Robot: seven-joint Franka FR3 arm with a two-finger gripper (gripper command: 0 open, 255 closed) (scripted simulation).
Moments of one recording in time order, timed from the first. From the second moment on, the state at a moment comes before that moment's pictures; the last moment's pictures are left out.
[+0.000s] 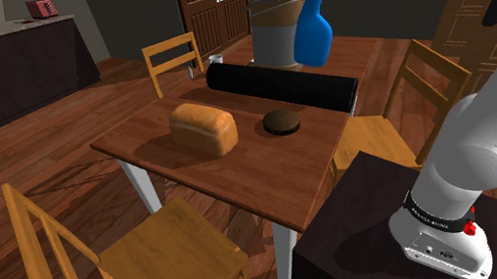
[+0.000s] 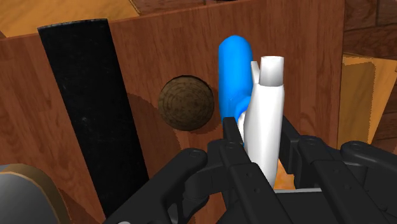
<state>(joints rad) -0.02 -0.25 -0.20 -1.54 -0.05 1.27 -0.33</state>
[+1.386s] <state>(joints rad) -0.09 -0.21 -0.34 -1.68 -0.07 1.46 -0.54</state>
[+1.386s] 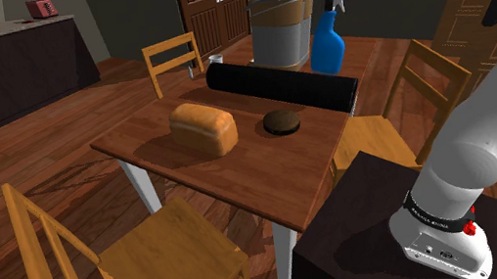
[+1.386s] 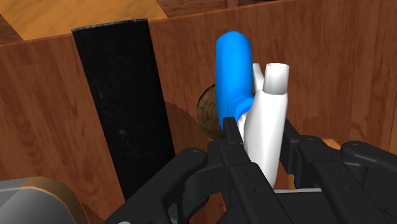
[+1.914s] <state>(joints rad) -0.10 -0.25 -0.34 -1.82 -0.08 1.57 -0.53</state>
